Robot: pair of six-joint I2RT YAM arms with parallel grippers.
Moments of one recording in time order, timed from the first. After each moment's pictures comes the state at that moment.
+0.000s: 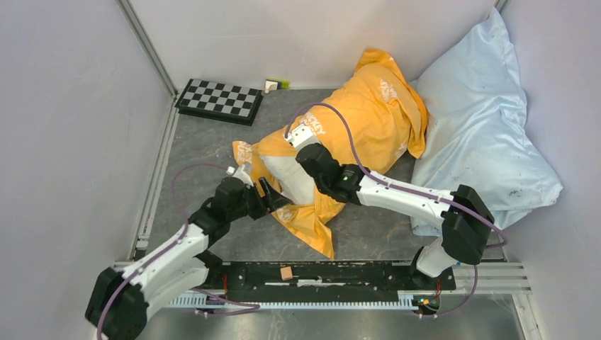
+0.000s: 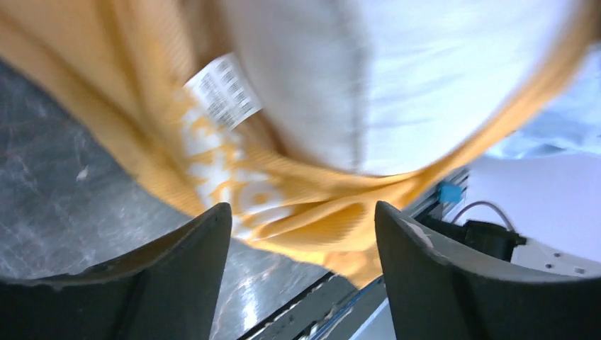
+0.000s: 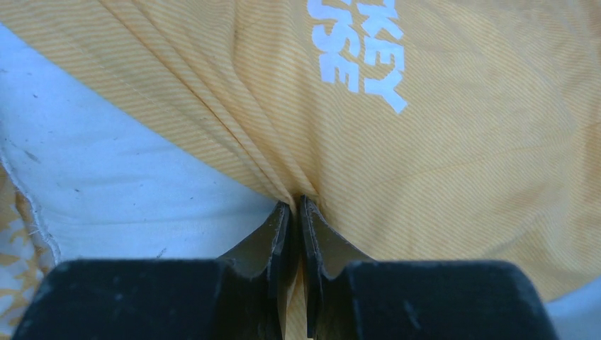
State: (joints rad) left arm -0.54 0.92 0.31 -0.01 0.26 -0.94; right arm 0.99 1.57 1.18 -0.21 0.69 -0.05
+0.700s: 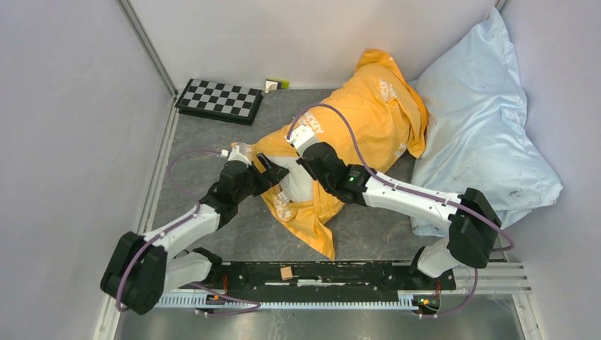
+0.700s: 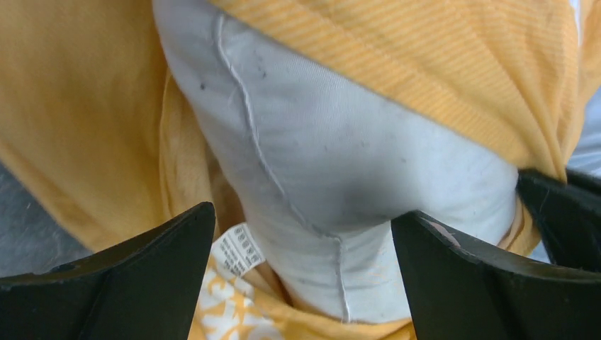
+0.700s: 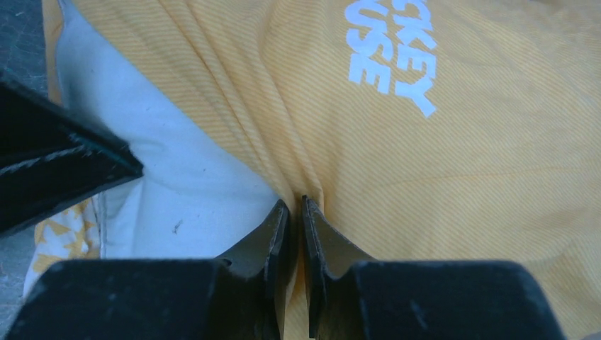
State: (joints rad) left arm -0.48 1.08 0.44 0.17 0.02 -0.90; right arm 0.98 1.52 1.15 -0.17 0.54 -0.07
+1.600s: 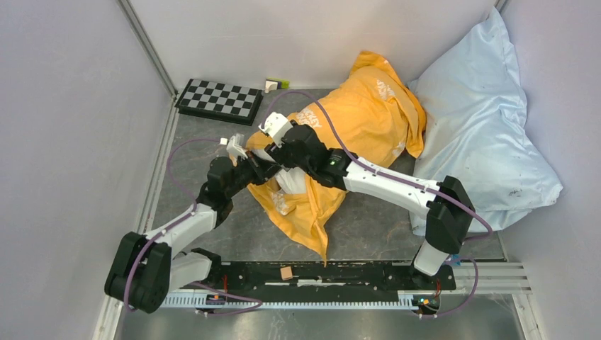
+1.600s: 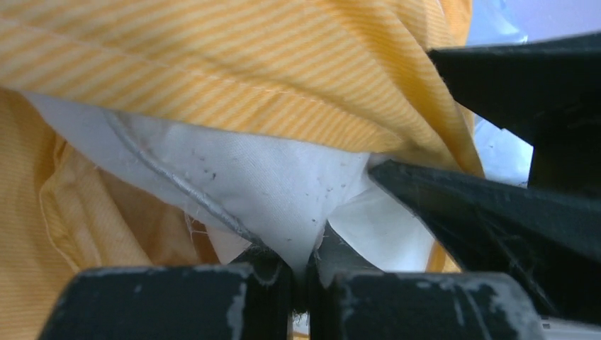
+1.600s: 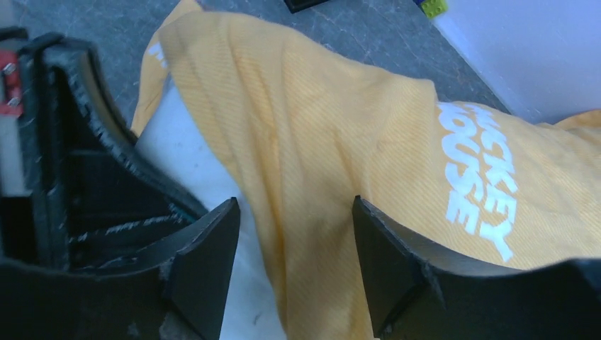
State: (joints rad) left arm -0.34 1.17 0.42 0.56 0.37 -0.83; right arm 0.98 1.69 1.41 -0.18 0.33 -0.17
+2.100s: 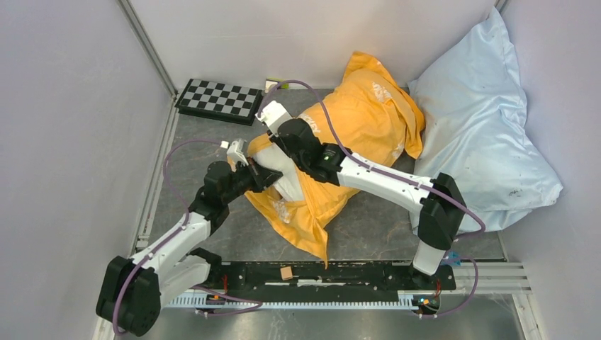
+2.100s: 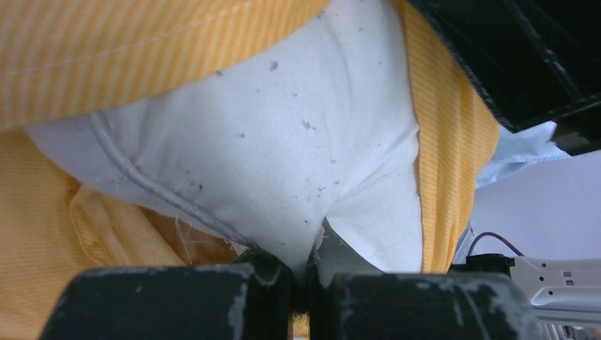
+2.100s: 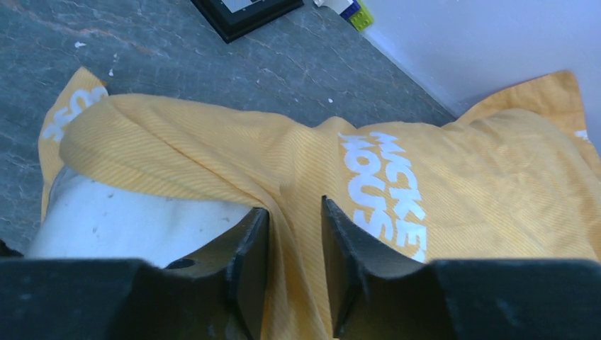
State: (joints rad) left arm -0.38 0.98 0.42 0.31 0.37 -0.70; right arm 0.99 1.74 1.51 -0.17 0.53 -0.18
